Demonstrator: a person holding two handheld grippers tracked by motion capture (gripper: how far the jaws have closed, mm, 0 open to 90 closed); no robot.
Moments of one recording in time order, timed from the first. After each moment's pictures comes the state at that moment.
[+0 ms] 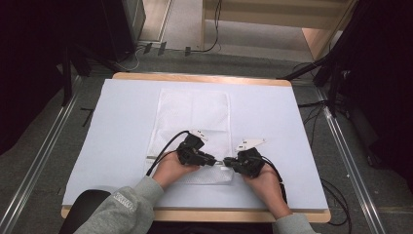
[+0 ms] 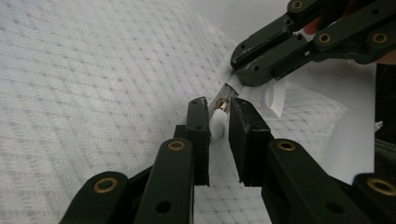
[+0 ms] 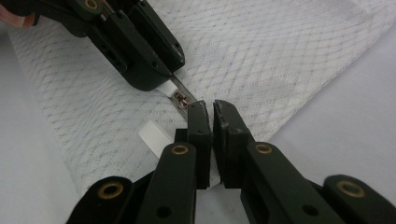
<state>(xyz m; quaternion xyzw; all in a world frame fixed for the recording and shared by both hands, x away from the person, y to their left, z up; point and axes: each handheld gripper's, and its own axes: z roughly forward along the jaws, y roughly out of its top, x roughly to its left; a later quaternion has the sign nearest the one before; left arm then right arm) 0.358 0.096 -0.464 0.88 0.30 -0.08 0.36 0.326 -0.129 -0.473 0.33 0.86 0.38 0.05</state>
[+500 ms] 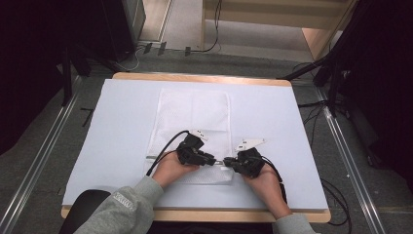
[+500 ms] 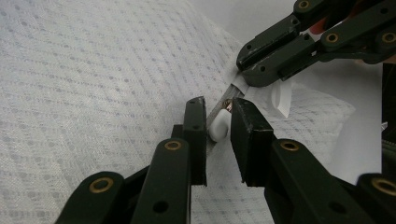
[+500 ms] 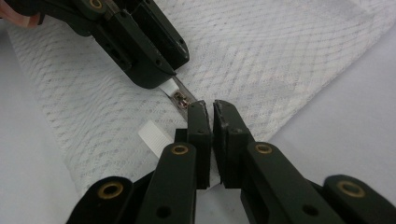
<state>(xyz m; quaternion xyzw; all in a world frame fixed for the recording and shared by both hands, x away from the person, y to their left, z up) 0.360 0.097 -0.466 0.88 0.31 -0.07 0.36 0.326 -0.128 -0.473 0.33 0.86 0.38 0.05</state>
